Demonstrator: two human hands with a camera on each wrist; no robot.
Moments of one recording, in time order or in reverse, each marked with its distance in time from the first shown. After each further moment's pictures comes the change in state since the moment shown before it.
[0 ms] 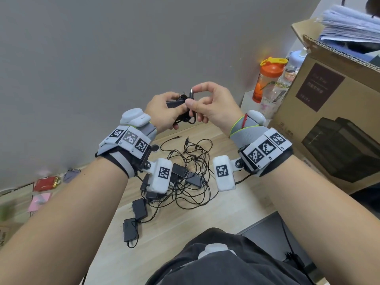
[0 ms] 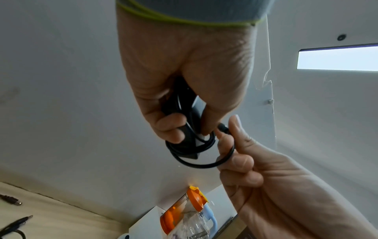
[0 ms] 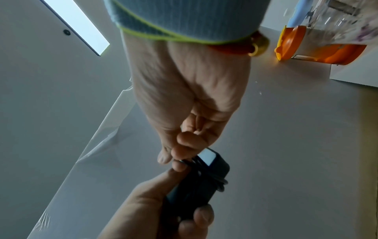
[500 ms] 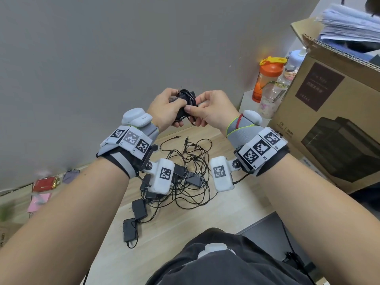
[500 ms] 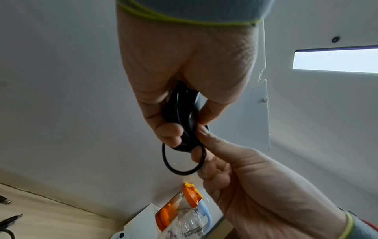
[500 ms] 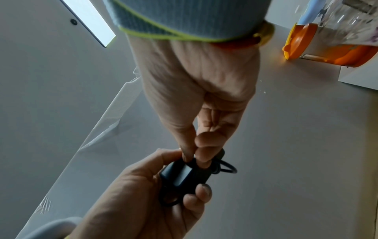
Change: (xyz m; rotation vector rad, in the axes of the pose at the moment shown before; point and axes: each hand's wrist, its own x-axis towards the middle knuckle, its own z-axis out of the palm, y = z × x) left_hand 0.004 0.010 0.009 -0.169 -0.006 -0.075; right_hand 0.005 0.006 0.003 -0.185 0.041 0.126
